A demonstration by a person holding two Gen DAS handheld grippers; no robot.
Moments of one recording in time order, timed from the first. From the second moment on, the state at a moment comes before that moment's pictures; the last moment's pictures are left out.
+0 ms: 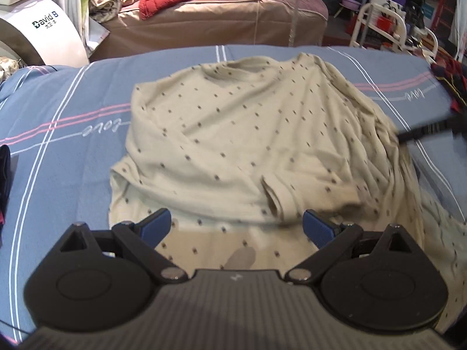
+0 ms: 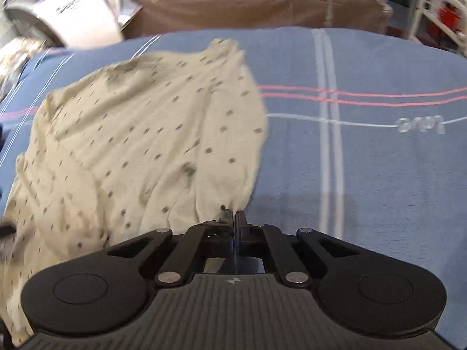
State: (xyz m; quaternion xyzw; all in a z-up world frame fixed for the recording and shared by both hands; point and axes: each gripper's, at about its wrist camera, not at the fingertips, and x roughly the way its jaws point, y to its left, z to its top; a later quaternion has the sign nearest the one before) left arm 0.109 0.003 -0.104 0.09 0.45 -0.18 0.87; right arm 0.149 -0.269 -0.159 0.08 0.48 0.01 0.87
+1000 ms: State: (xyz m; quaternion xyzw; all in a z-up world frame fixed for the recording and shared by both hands) left arm -0.032 0.157 -0.132 0.04 0.54 -0.15 0.83; right arm -0.076 -0.309 -0.156 0.18 0.48 0.06 0.86
